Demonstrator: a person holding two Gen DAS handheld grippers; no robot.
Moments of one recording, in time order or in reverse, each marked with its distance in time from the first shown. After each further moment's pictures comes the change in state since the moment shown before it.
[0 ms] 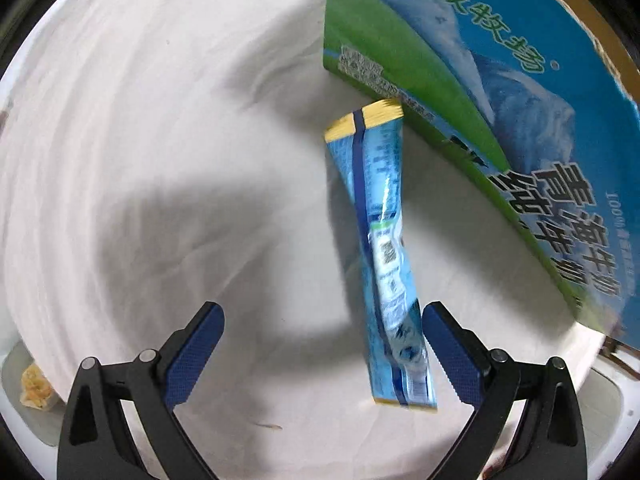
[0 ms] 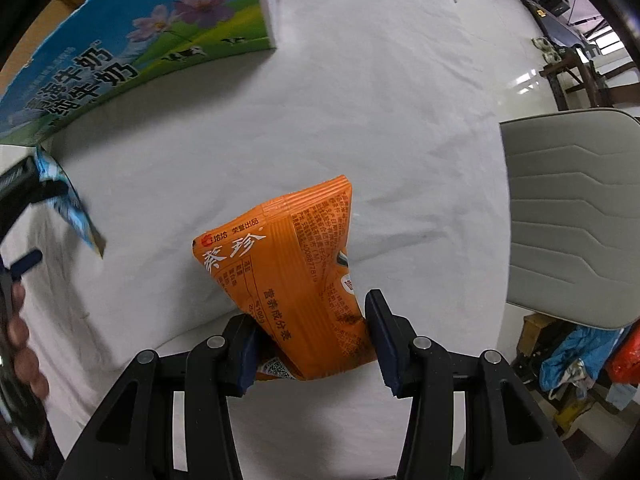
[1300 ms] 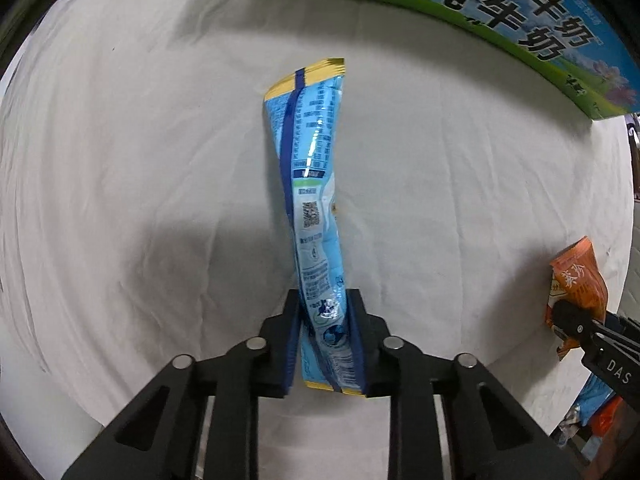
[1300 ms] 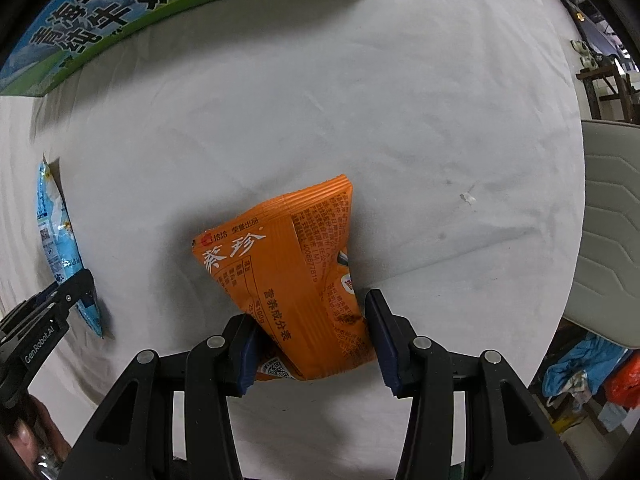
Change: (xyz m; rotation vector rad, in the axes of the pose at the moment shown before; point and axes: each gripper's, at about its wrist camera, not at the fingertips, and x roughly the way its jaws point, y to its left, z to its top) left arm 0.011 -0.047 -0.091 0.446 0.069 0.102; right arm 0.054 0.052 -0.001 -0.089 0.105 0.045
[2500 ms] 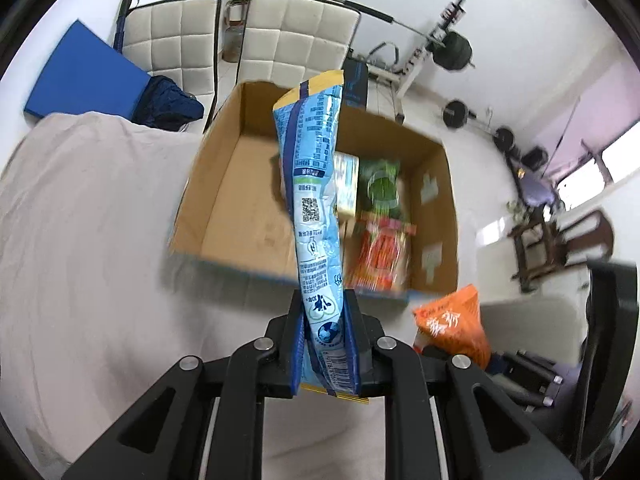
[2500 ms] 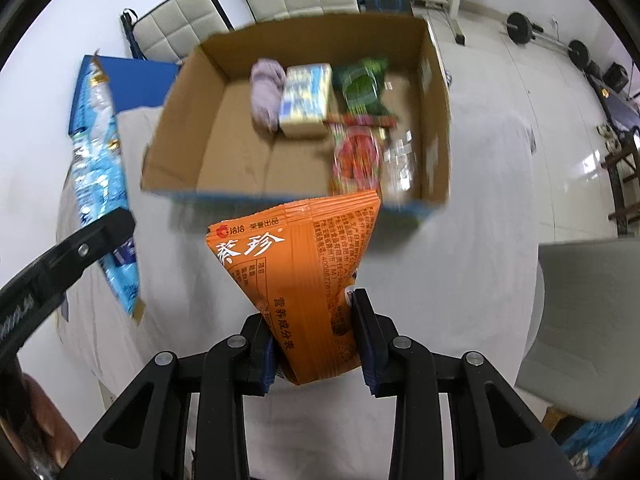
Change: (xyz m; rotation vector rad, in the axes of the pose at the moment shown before) left arm -0.228 0.033 0.082 -0.014 -0.432 -0.310; right arm -0.203 0.055 0.037 -0.141 -0.343 0.169
